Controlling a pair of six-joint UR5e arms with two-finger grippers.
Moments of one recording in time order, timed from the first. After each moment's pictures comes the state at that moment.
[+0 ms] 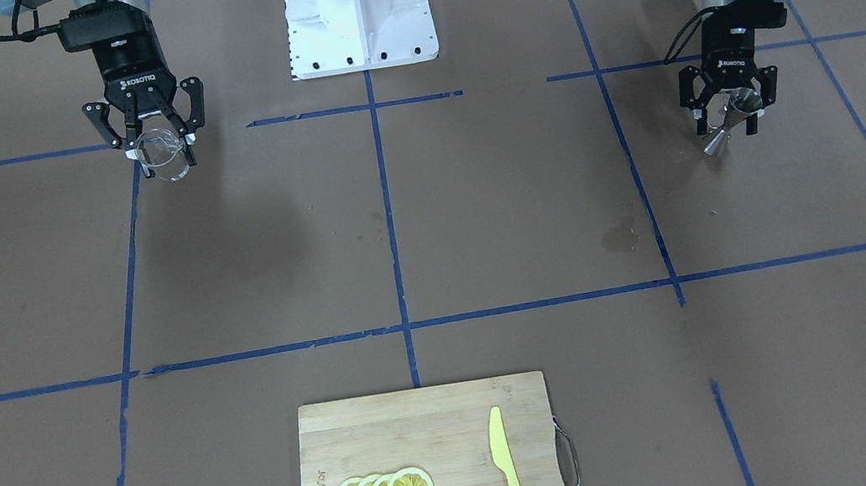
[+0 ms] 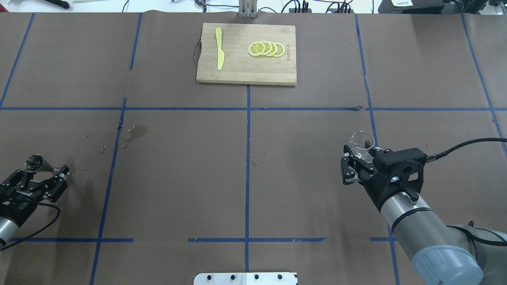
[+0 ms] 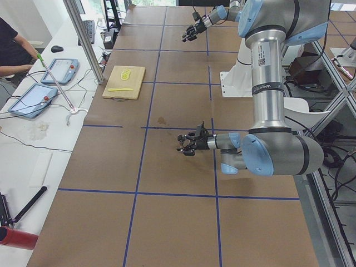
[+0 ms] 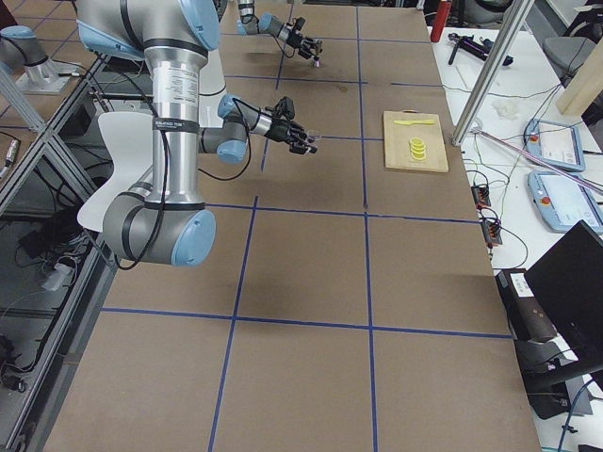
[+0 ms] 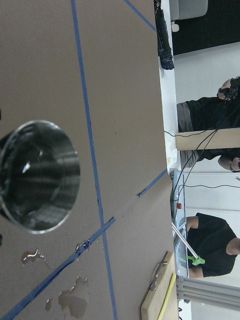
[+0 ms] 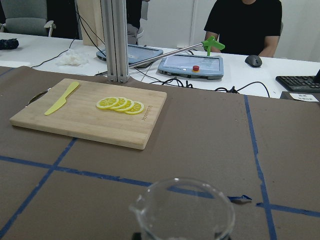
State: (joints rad) left arm -0.13 -1.31 -1.48 -3.18 -0.59 -1.03; right arm 0.14 -1.63 2.18 -1.04 0.72 1.15
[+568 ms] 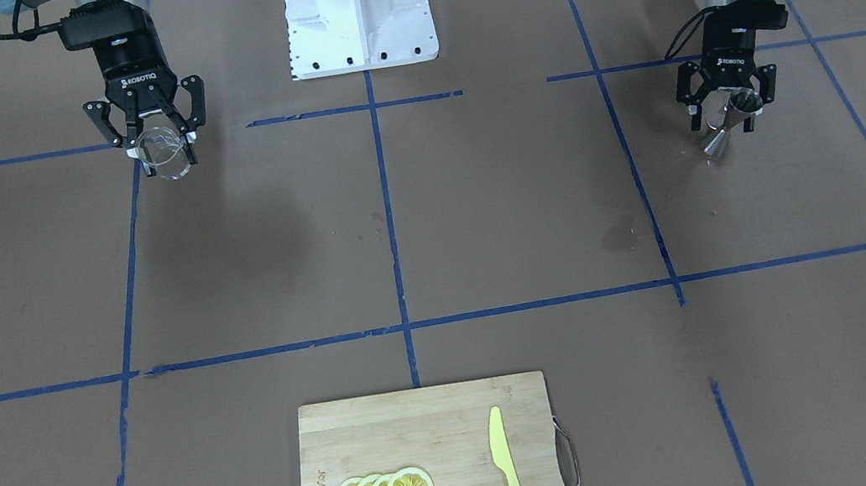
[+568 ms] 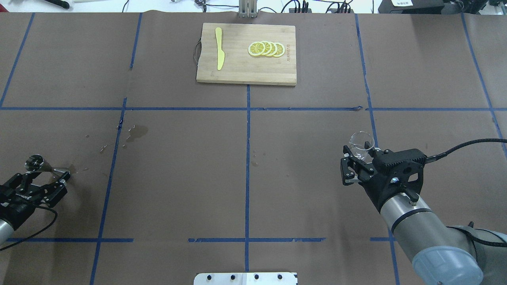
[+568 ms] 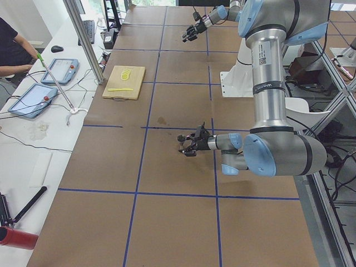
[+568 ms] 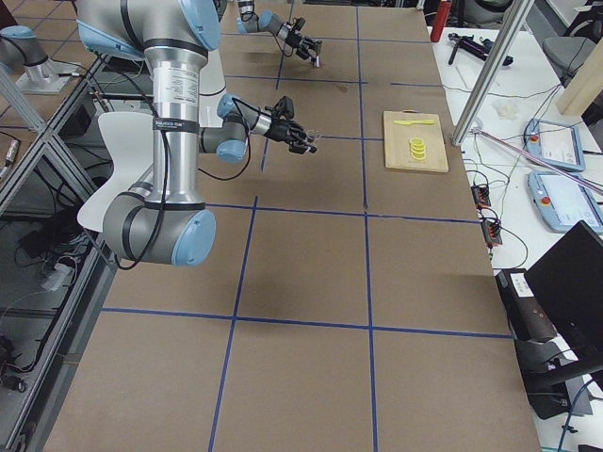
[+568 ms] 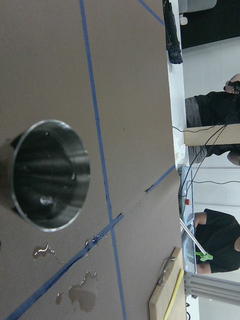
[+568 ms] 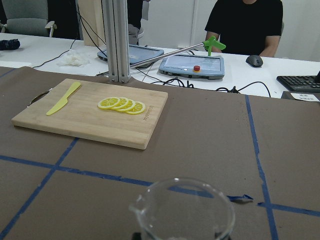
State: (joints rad) left arm -0.13 -1.26 -1.52 -3.18 -0.71 -1.02; right arm 0.14 -1.63 2.18 -1.04 0.72 1.15
